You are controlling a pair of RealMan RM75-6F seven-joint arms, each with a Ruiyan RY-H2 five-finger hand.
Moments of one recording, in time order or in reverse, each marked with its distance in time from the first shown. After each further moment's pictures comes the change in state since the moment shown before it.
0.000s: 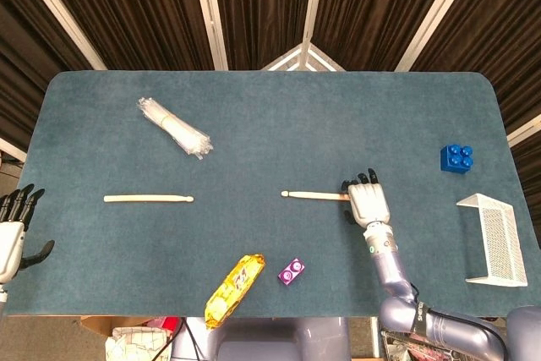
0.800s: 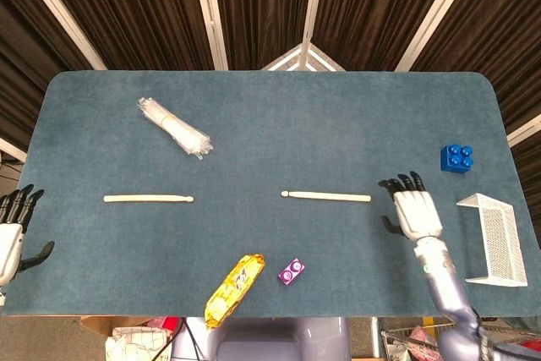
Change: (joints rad) left arm 0.011 0.011 0.005 -0.016 0.029 0.023 -0.012; right arm -0.189 0.276 -0.047 -0.177 -0.291 0.049 0.286
